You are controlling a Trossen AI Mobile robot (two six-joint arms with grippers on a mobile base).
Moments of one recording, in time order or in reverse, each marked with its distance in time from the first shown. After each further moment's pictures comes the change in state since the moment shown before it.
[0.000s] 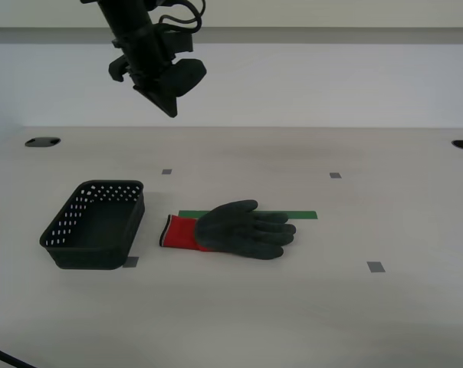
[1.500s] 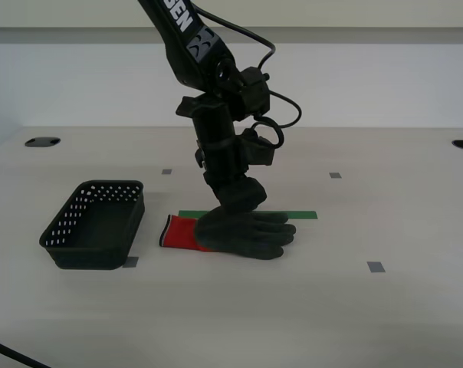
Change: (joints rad) arm 0 0.000 0.000 0.000 -0.004 0.000 0.000; arm 1 -0.330 0.380 0.031 0.192 0.000 0.186
